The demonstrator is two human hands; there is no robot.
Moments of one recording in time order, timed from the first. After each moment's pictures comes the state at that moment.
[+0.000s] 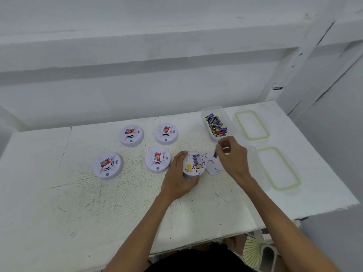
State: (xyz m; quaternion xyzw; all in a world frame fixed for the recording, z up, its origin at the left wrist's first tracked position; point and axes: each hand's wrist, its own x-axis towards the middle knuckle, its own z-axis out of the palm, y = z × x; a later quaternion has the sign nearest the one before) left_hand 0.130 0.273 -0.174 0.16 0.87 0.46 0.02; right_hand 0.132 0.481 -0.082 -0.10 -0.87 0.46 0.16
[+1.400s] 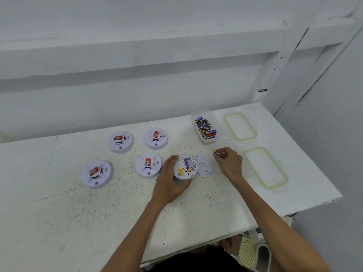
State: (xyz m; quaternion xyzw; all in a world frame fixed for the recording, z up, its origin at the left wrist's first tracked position) left_hand 0.131 0.272 -0.174 0.16 0.86 0.48 0.01; right_hand 0.126 0.516 -0.124 -0.25 -0.87 0.43 0.08
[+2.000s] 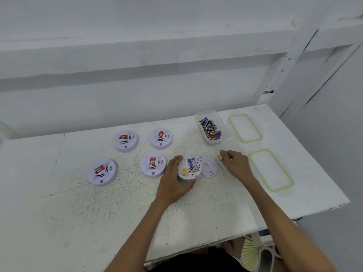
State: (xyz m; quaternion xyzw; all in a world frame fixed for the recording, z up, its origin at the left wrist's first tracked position) left_hand 0.131 0.272 -0.174 0.17 0.85 0.50 0.01; right_hand 0.127 0.528 -0.112 -0.19 -0.91 0.36 0.00
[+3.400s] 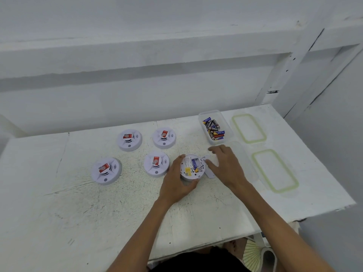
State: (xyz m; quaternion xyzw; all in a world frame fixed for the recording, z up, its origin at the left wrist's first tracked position) left_hand 0.132 0.271 -0.174 0.15 0.84 0.51 0.04; right_hand 0.139 0.476 -0.098 0.01 -0.96 0.26 0.10
